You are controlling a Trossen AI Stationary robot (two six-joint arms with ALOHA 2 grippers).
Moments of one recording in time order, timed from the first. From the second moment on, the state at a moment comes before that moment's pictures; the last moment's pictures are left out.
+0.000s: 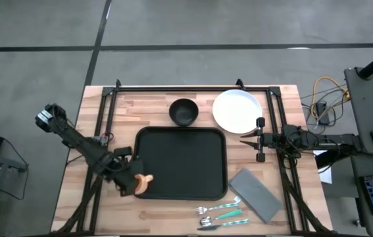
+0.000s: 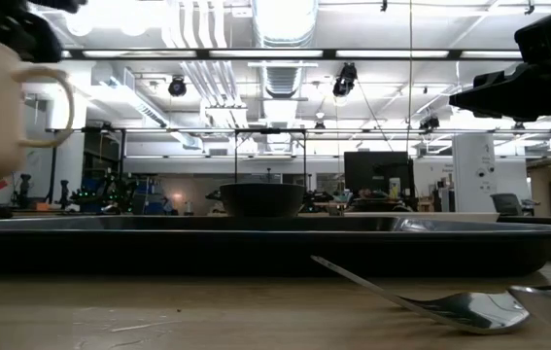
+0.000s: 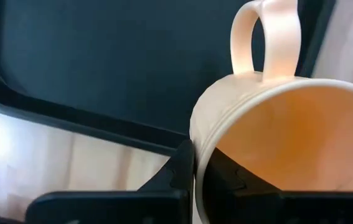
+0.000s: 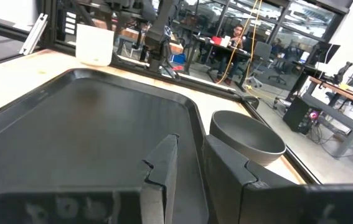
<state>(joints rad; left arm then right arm) -0.61 1.33 1.06 -1.13 -0.19 -0.82 -0.02 0.08 0.02 0.00 0.03 -0.26</state>
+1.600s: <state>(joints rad) 0.30 1.32 0.94 -0.96 -0.15 -0.26 -0.02 0.08 0.02 0.00 0.03 -0.26</state>
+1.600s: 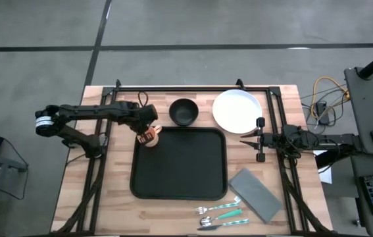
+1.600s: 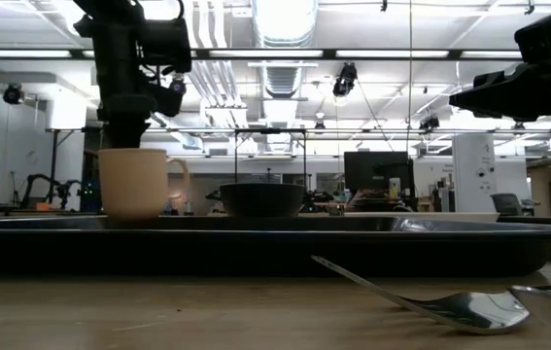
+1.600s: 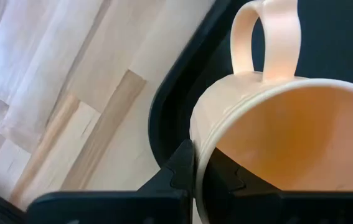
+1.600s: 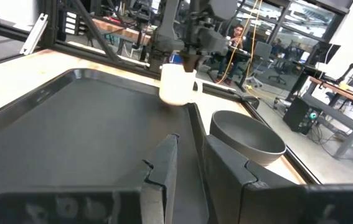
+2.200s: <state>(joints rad) 0.31 1.34 0.94 -0.96 -0.19 -0.28 -0.02 0.08 0.02 0.00 0.03 -0.26</state>
